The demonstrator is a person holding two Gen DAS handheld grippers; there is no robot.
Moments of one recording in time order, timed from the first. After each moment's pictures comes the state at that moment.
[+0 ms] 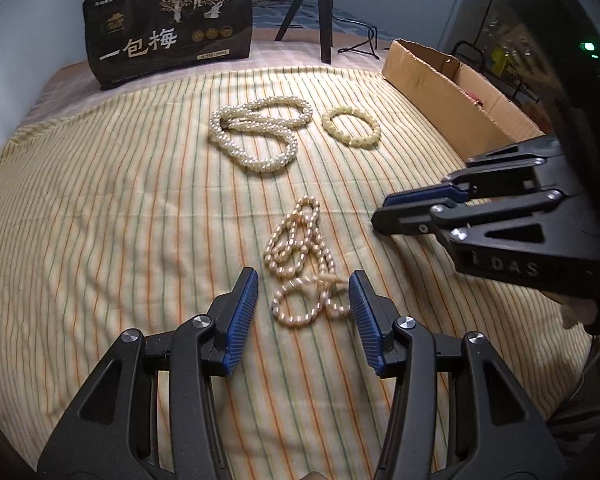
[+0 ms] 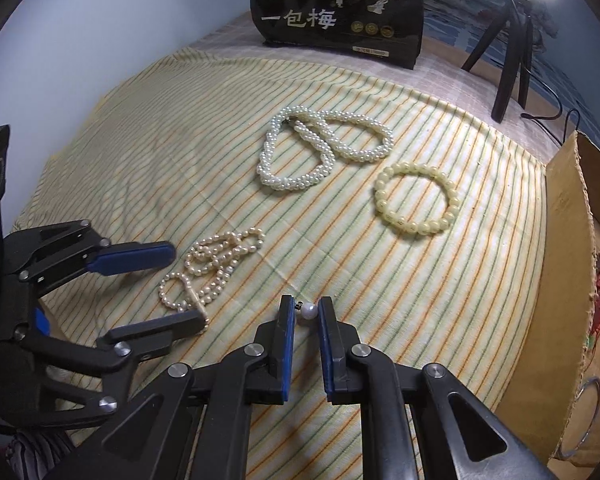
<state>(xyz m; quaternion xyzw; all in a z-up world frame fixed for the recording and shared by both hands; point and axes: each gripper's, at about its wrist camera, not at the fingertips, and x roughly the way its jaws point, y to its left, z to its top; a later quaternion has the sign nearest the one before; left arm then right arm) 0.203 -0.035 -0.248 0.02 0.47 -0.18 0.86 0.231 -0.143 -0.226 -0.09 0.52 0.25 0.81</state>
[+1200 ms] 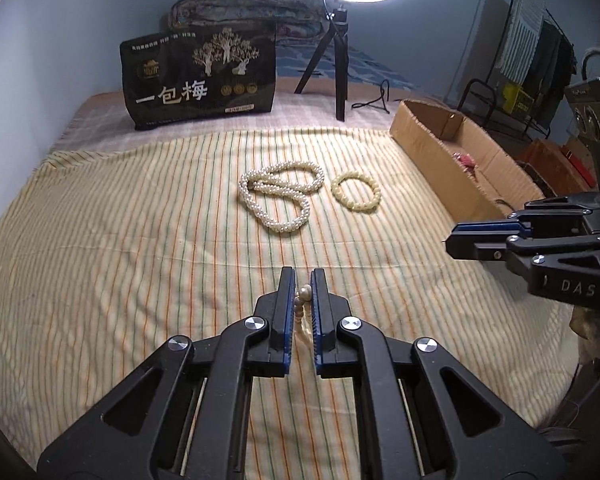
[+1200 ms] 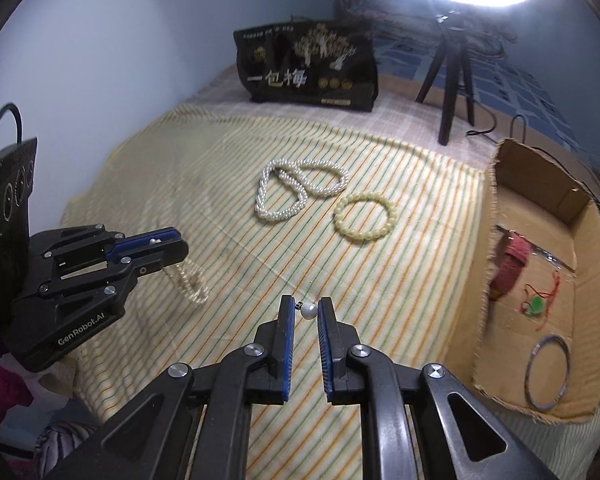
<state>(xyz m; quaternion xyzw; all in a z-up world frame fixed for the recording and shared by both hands) 0.190 -0.022 -0.191 -0.01 0.42 -0.15 0.90 0.192 -0.193 -0.168 -0.04 0.47 0.23 0.85</state>
